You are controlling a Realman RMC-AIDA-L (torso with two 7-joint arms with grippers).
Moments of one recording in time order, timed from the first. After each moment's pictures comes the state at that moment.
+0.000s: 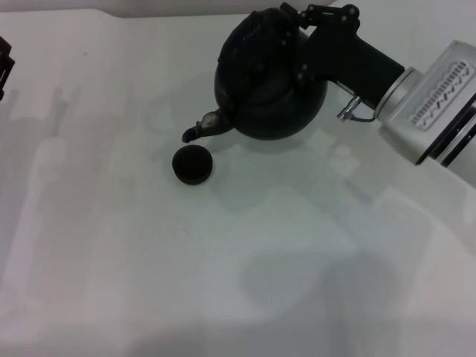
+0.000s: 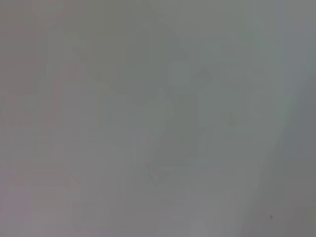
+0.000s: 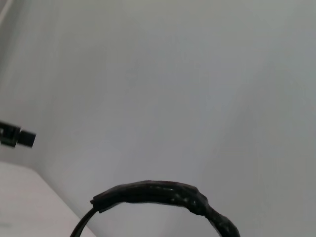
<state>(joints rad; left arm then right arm) -0.32 -2.09 1.60 0.16 -0.11 1.20 -0.61 0.52 2.02 -2.25 -0.44 0.23 -1.00 -0.02</state>
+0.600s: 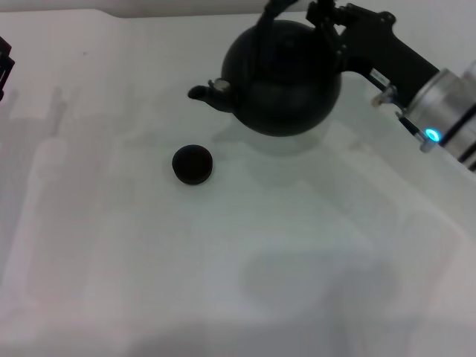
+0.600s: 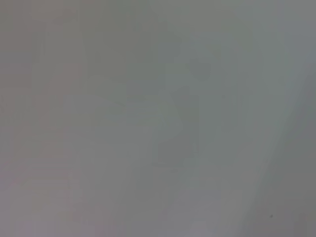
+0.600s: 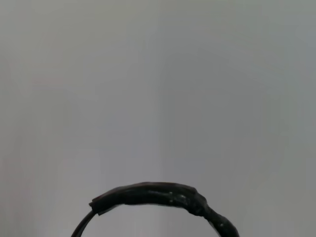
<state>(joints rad) -0.31 -2.09 1.60 0.16 -0.11 1.20 -0.61 0.47 2.01 -2.20 -0.40 0.24 -1.07 0.47</state>
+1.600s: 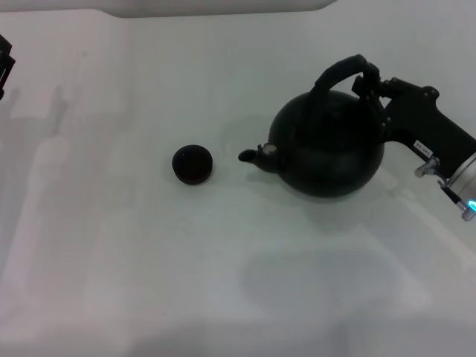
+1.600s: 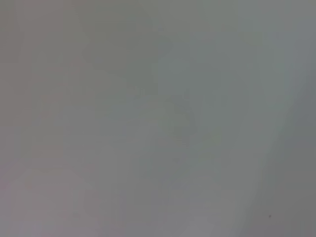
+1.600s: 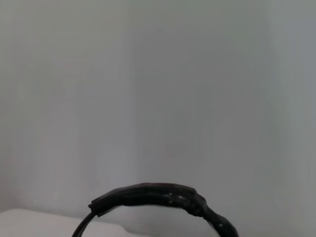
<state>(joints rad) -0.32 -2.09 1.60 0.16 -0.11 1.20 -0.61 0.34 2.02 -2.24 -0.28 0.23 -1.18 0.46</state>
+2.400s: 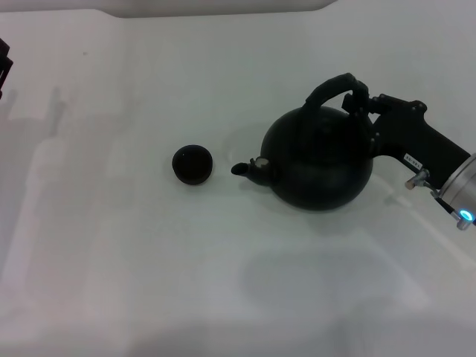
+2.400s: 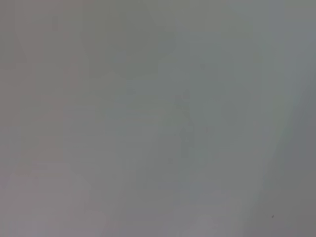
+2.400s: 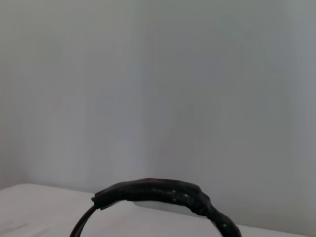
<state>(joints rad) -0.31 -2.09 1.60 0.16 -0.11 1.20 -0.61 0.34 2.02 -2.29 -0.28 0.23 -1.13 0.46</state>
